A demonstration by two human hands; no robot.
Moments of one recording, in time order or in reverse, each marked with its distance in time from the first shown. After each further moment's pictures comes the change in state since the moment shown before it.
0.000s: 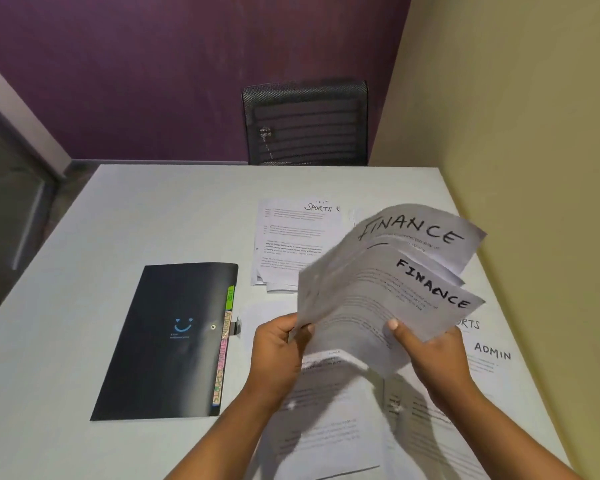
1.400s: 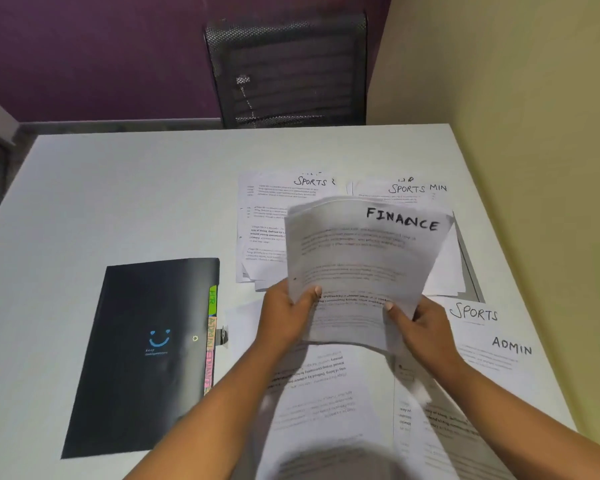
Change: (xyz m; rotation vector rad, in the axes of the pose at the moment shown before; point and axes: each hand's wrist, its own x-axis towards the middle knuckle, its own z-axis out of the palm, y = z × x) left_hand 0.130 -0.054 0.009 0.255 -0.030 -0.074; right_hand 0.093 0.063 0.017 -0.288 -0.045 0.060
